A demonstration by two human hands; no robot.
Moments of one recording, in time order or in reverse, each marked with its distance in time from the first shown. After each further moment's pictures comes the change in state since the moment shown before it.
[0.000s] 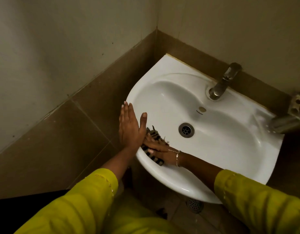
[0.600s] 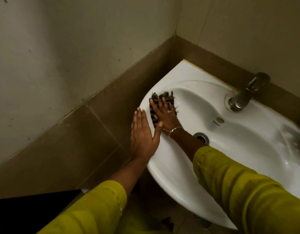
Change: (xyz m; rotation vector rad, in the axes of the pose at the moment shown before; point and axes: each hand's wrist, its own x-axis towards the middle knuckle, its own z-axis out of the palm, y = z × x) left_hand -0.001 -0.002 0.004 0.028 0.017 0.017; right_hand 0.116 0.005 -0.065 -0.714 0.433 0.008
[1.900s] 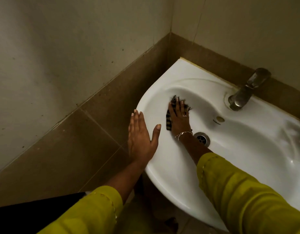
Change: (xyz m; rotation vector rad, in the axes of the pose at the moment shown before) left_hand 0.001 0.001 0.001 0.067 -0.016 -0.010; right_hand -0.014 0.046 0.028 0.043 0.191 0.229
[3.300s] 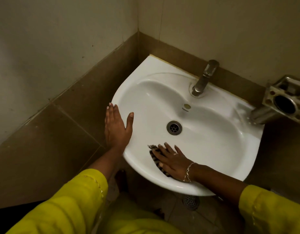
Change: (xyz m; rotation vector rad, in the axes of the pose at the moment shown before) left_hand 0.000 0.003 -0.002 -0.018 0.009 -0.001; right_hand -0.184 0.000 -0.079 -0.036 -0.728 -0.154
